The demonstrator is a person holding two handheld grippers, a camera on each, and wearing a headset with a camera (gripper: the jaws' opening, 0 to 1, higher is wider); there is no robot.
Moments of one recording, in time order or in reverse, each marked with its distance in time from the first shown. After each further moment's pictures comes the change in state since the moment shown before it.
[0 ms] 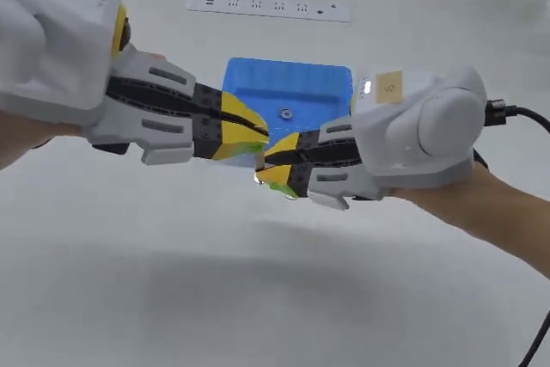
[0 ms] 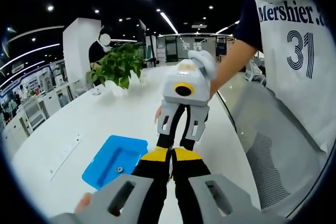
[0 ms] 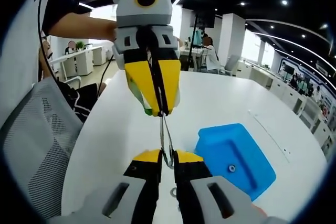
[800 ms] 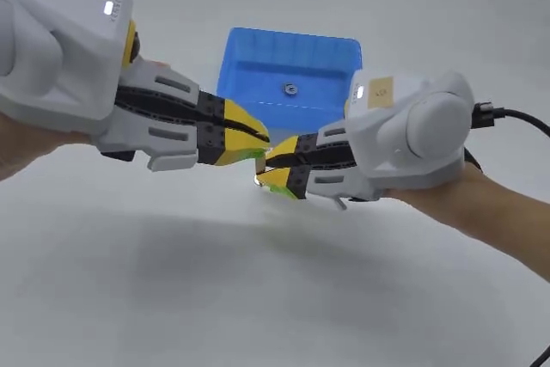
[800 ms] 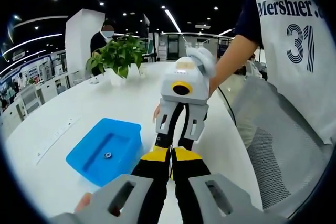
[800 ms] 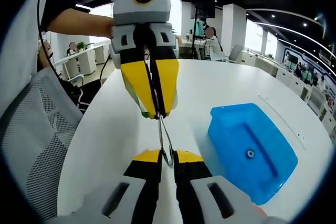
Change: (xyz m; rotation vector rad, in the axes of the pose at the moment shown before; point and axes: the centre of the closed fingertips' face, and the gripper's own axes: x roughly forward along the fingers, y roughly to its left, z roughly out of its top) left arm 0.014 -0.008 -0.042 -0.075 0.016 -0.018; right arm 0.025 0.012 -0.037 0.057 0.050 0.055
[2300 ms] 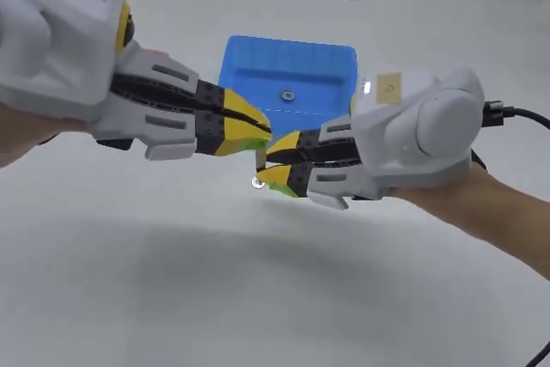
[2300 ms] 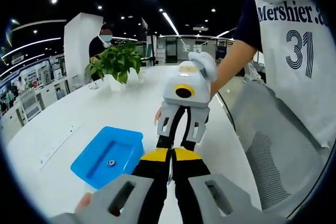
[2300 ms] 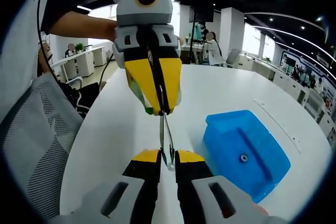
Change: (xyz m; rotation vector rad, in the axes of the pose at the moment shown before) left arm -0.002 0.004 0.015 0.016 -0.027 -0.007; right arm -0.009 -0.005 0.010 -0.007 -0.025 -0.025
